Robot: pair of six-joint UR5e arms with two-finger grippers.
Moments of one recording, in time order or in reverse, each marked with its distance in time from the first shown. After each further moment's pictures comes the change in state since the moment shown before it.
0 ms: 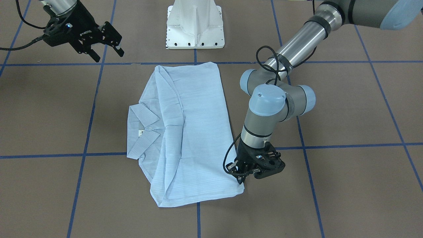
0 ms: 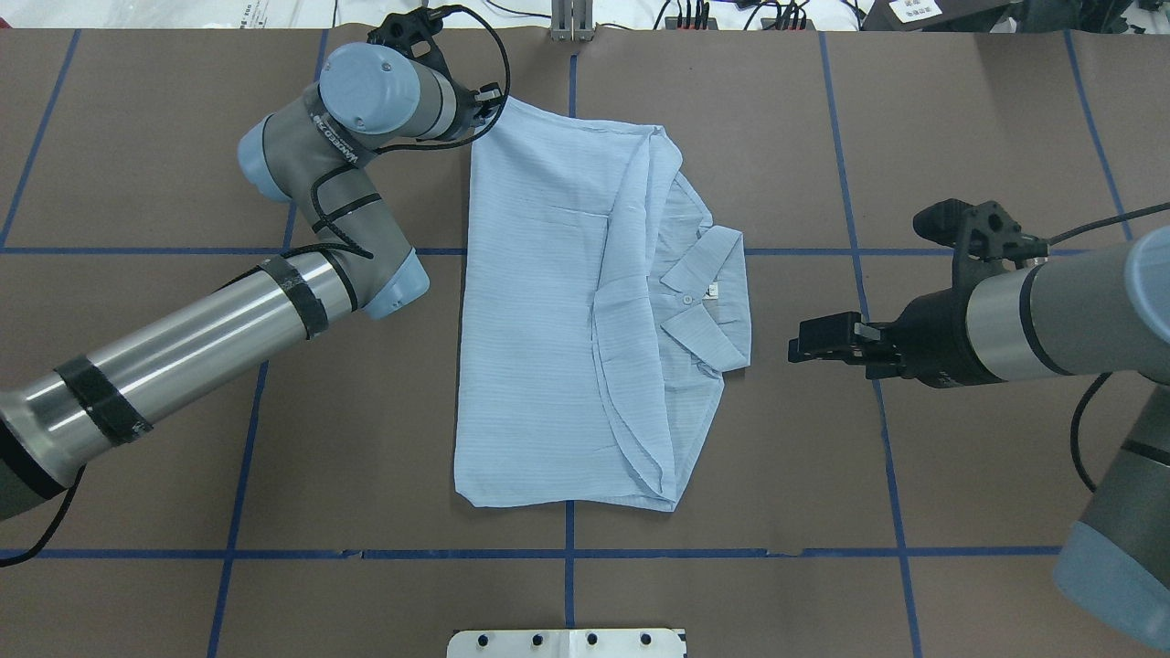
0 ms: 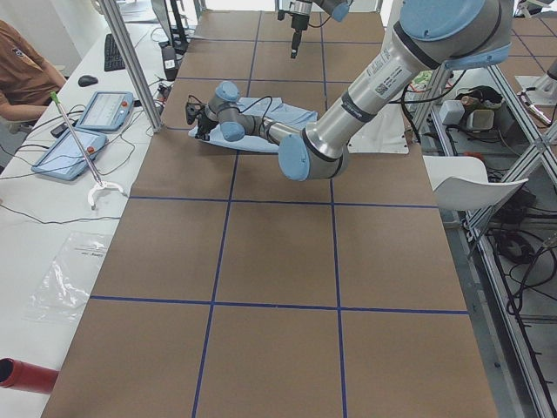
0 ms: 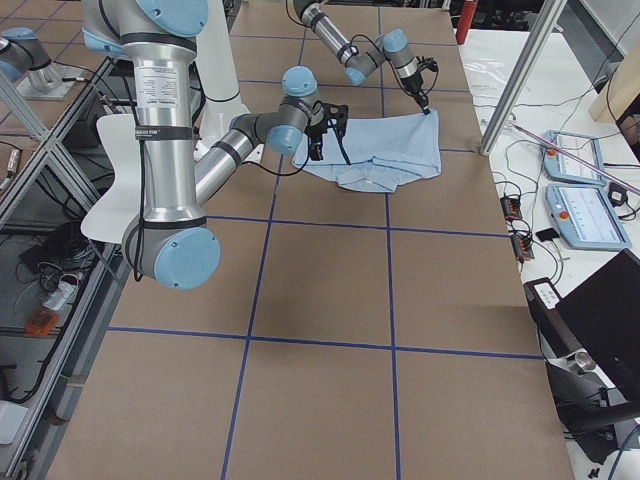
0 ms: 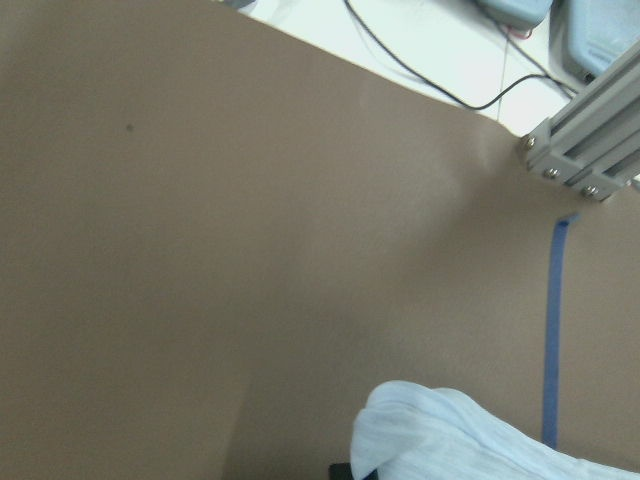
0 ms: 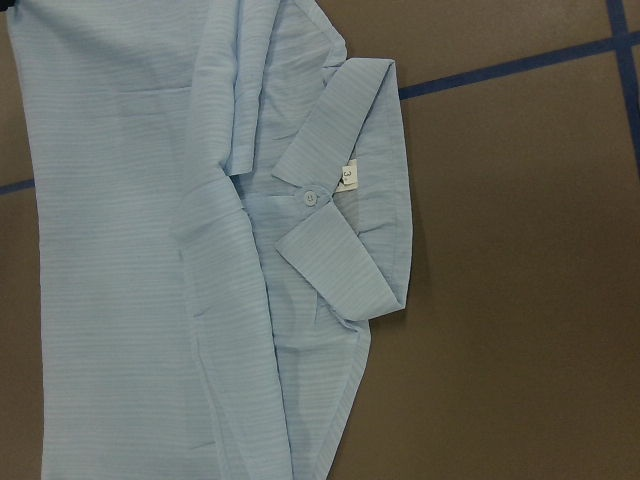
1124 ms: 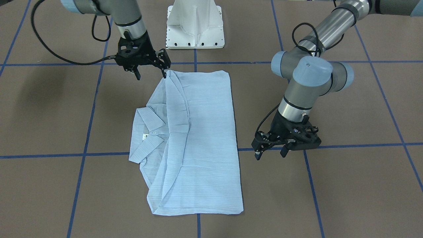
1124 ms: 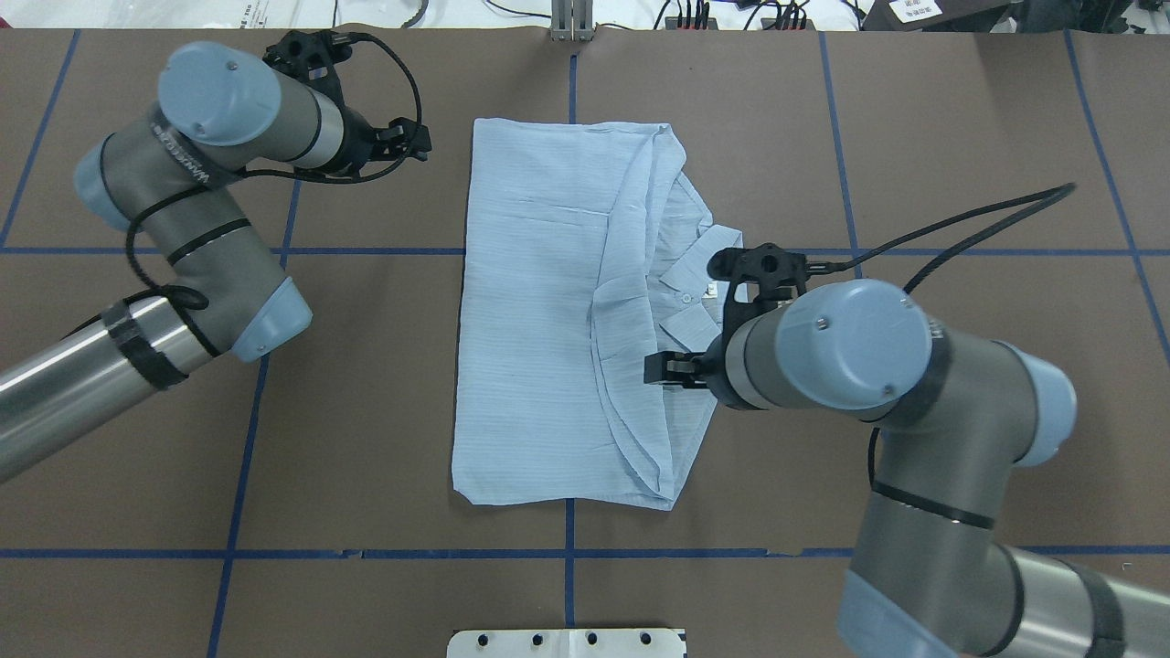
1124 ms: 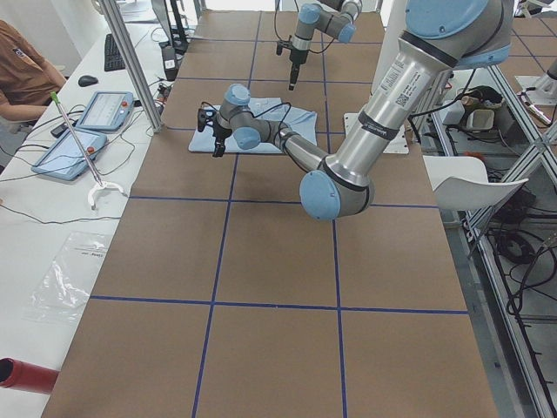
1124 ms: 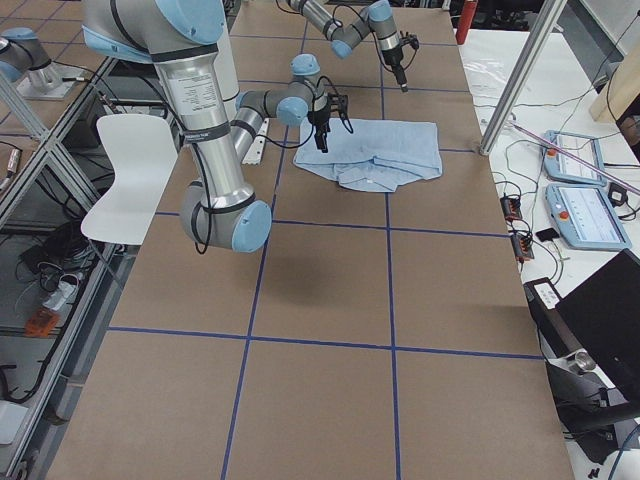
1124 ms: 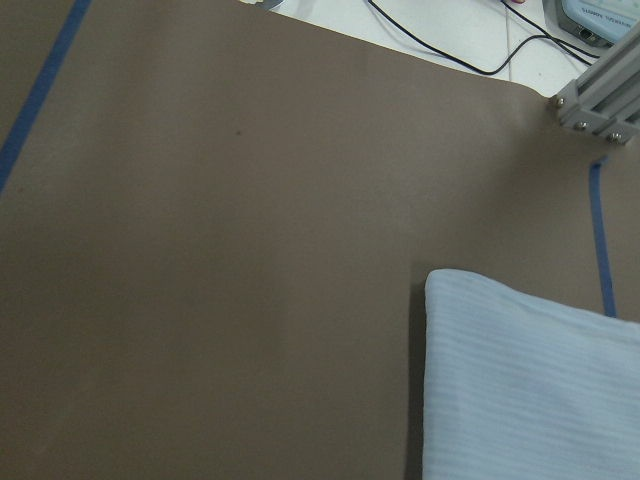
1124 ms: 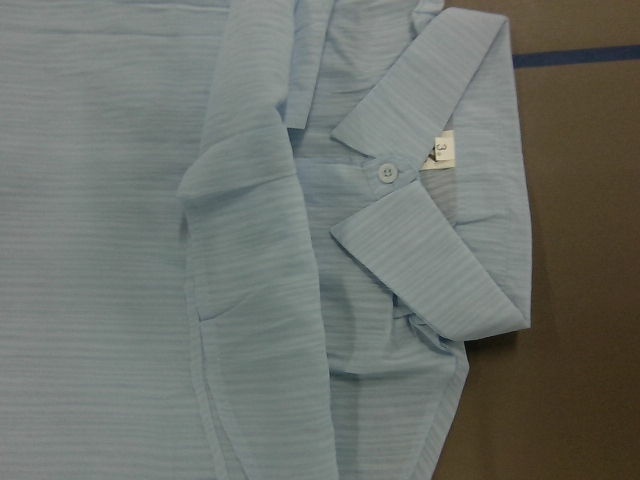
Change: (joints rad) left arm -0.043 0.356 -0.578 0.327 -0.190 0.180; right arm -0.238 0.365 -0.207 -0.362 -0.317 -0.046
